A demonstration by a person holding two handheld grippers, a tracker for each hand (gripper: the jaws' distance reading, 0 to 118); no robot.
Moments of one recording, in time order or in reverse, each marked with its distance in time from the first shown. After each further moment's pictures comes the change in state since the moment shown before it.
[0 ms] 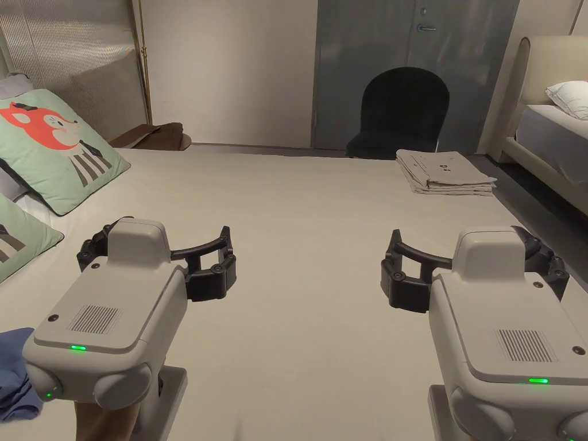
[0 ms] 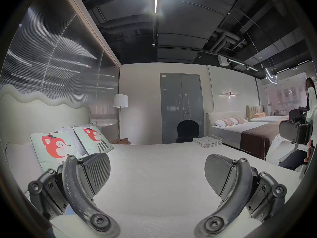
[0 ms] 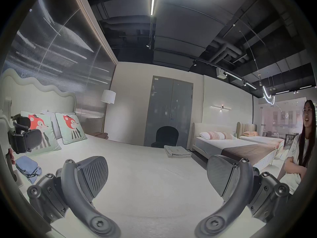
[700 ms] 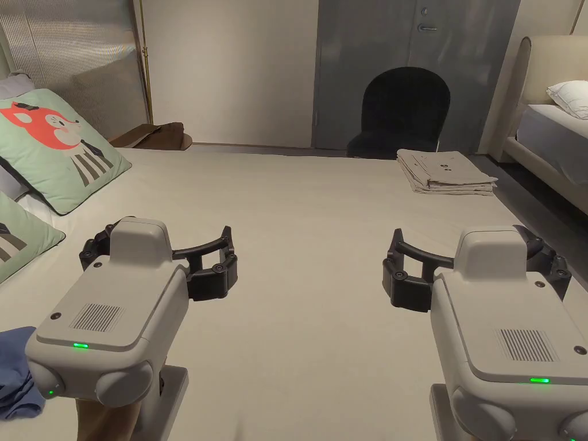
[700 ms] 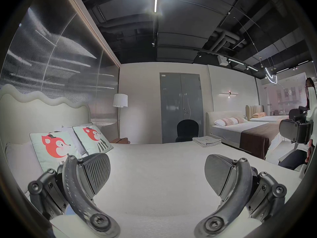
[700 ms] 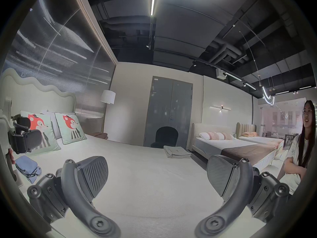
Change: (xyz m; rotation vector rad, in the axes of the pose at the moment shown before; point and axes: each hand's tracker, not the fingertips) left arm -0.001 -0.001 0.000 -0.005 -0.003 0.000; right arm 0.000 0.000 0.001 0.004 -0.004 0.002
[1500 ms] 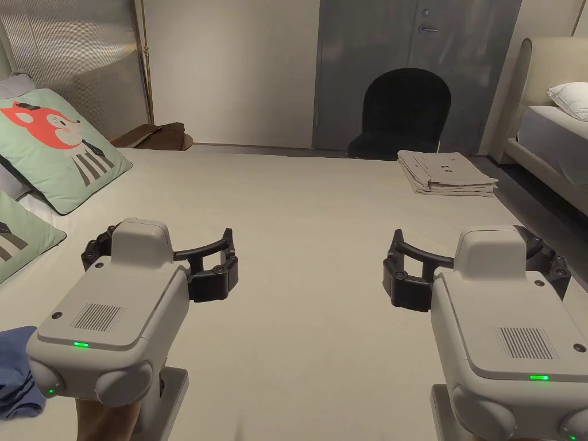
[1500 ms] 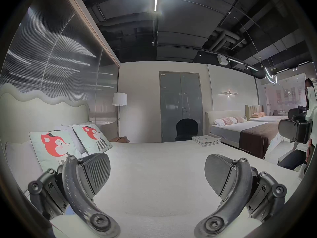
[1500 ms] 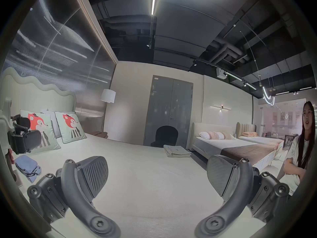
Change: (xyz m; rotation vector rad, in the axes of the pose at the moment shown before) left arm -0.002 -0.001 0.000 -0.011 -0.008 0.005; right arm -0.001 0.002 0.000 -0.009 0.000 0.005
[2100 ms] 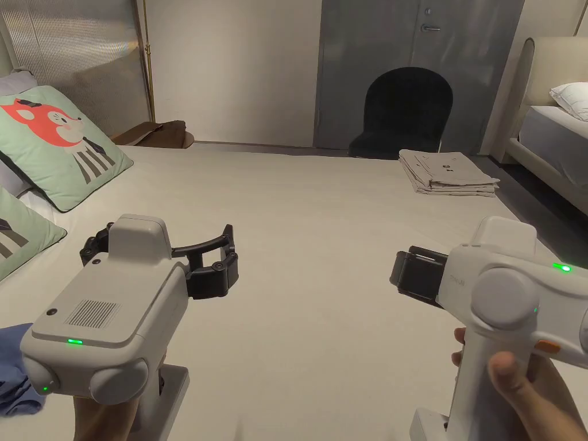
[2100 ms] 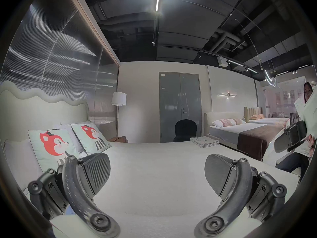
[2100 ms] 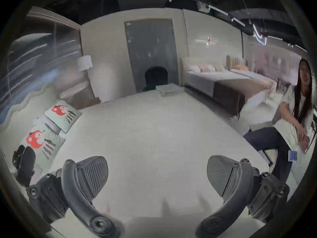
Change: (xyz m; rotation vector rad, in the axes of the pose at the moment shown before) left arm -0.001 0.003 0.002 0.002 -0.010 0.018; right arm 0.013 0.031 -0.030 -0.642 -0.092 -0.307
